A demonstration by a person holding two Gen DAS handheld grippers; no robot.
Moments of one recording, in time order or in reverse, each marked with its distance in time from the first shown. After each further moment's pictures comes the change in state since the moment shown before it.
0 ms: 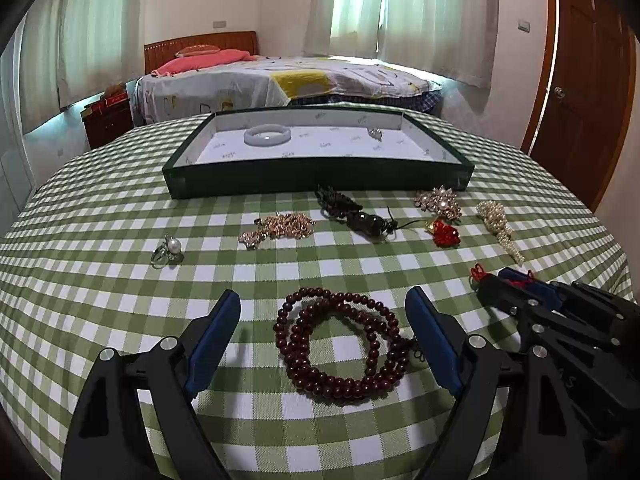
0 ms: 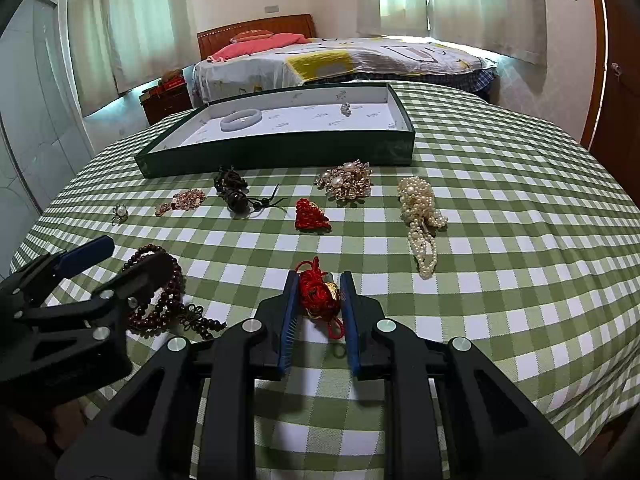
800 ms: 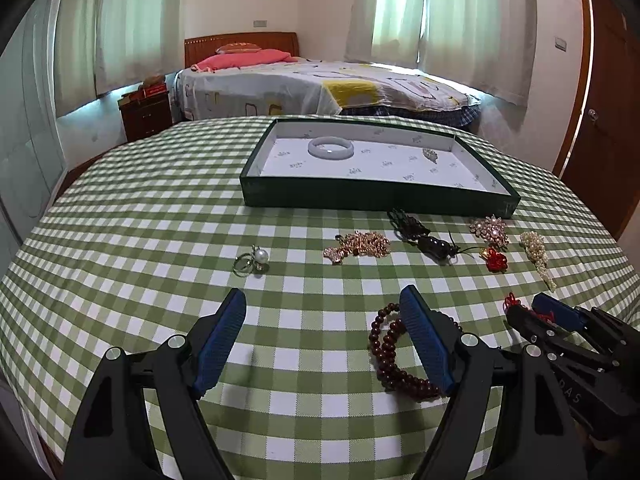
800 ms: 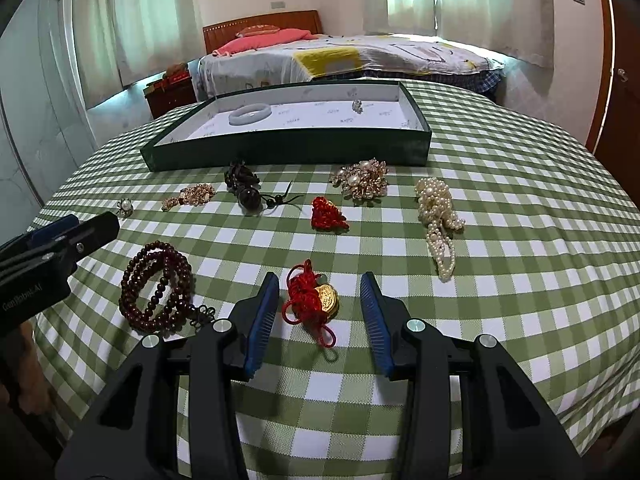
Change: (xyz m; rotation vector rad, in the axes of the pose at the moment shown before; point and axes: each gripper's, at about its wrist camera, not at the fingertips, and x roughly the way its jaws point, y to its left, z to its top) left arm -0.020 0.044 0.010 -0.082 -0.014 0.106; right arm 0.005 0.013 0.002 -0.034 0.017 0.000
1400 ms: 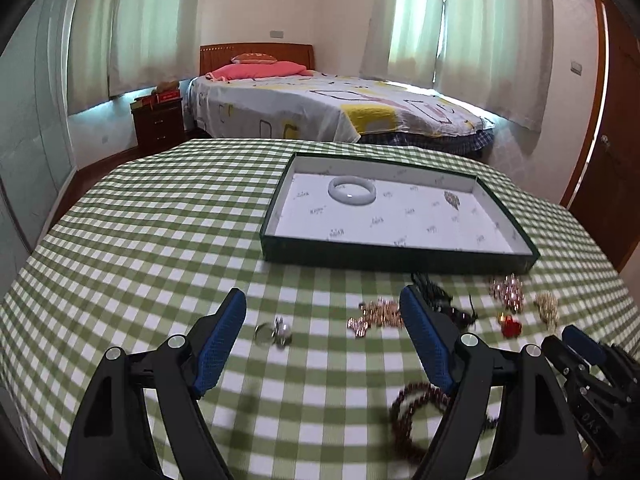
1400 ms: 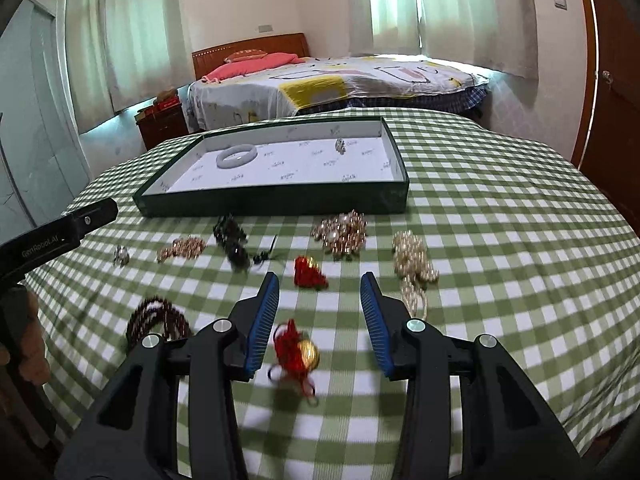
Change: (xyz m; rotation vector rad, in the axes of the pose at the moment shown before) left arm 0.007 0.015 0.047 -0.046 -0.056 0.031; right arm -0.015 -0.012 0.023 0.041 -0.091 -0.022
